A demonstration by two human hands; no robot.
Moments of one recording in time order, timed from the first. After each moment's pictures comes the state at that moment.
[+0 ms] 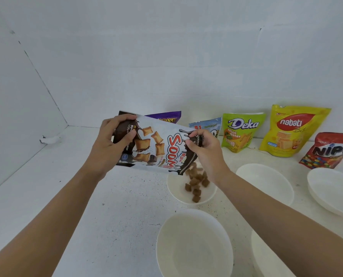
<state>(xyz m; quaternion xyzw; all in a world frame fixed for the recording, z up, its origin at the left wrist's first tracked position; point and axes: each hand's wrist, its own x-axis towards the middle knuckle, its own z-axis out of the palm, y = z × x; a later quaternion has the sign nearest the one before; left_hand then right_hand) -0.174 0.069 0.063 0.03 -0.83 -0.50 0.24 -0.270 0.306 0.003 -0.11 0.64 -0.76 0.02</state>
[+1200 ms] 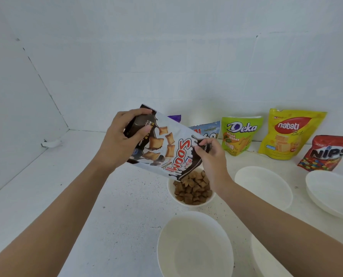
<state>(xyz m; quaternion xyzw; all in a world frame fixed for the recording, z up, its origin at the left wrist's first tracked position) -0.183 0.091 0.086 -0.03 -0.85 -0.45 0.25 -0.254 0.313 0.000 -0.02 0.63 -0.78 -0.01</state>
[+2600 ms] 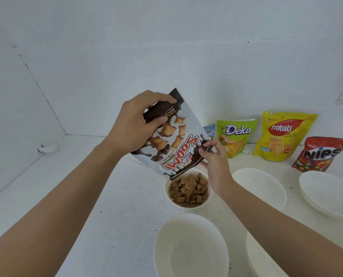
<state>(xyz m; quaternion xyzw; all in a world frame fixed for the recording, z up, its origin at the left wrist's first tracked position) -0.201 0.129 0.138 -0.20 -0.87 -0.32 0.31 -0.256 0.330 0.007 0.01 0.53 -0.85 0.04</state>
